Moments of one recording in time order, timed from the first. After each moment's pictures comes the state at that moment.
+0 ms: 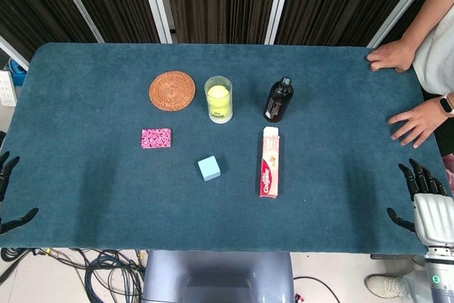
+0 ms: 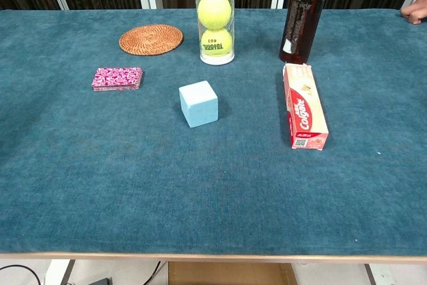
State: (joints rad) left arm -0.04 -1.08 -0.05 -1.63 1.54 1.59 -0.01; right arm 0.07 -1.15 0.10 -1.59 -1.44 1.49 -0.12
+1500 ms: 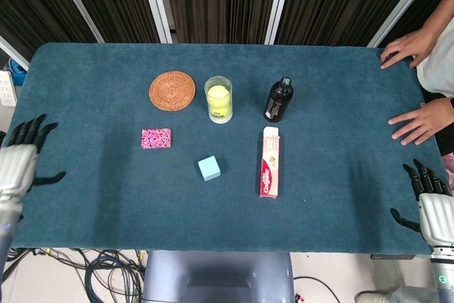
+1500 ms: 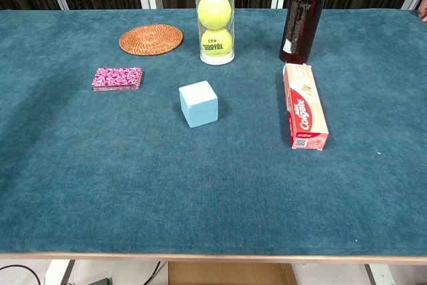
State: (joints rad) left arm -0.33 -1.05 -0.24 -1.74 1.20 1.17 0.17; right arm 0.07 -1.13 0.10 -1.57 -1.43 1.47 -0.05
